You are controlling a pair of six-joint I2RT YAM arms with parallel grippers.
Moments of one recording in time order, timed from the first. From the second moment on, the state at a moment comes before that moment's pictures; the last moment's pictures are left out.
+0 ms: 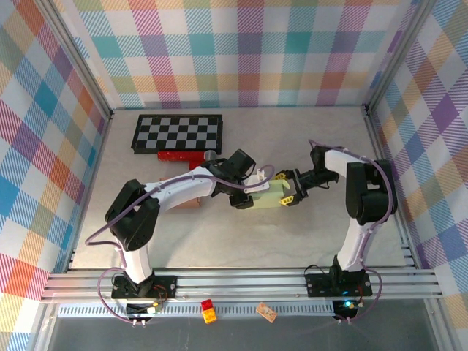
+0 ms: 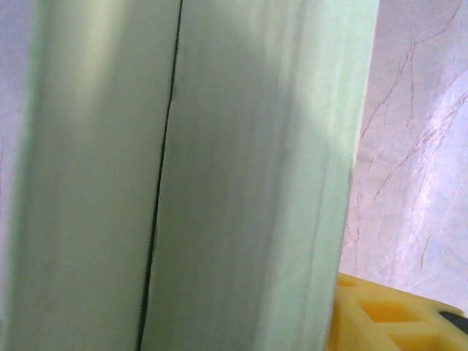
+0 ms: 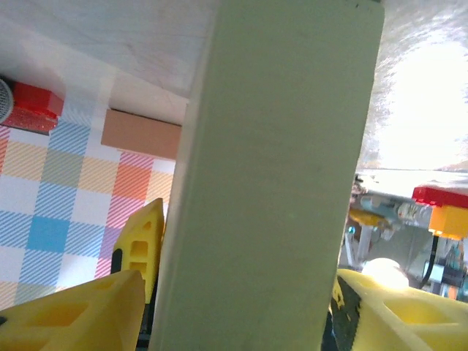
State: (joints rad) left arm -0.80 1.82 1.33 -0.61 0.11 0.55; right arm 0.10 1.90 1.18 -1.02 -1.09 1.08
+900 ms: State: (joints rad) left arm -0.80 1.83 1.35 -0.61 0.12 0.49; right arm 0.17 1.30 1.12 -0.88 -0.38 0.29
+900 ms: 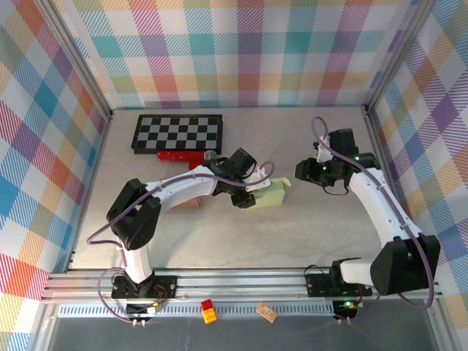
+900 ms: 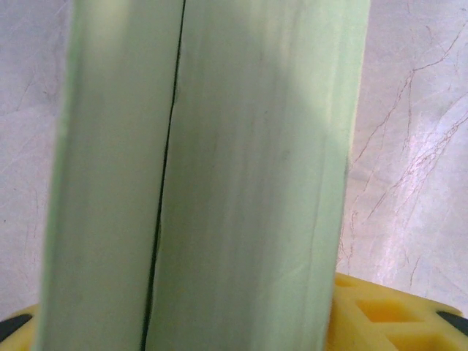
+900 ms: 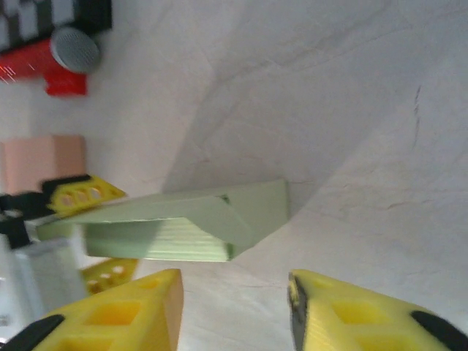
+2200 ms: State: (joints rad) left arm -0.80 1.83 1.37 -0.61 0.12 0.49; right arm 0.38 1.55 1.27 -0.97 -0.16 -0.09
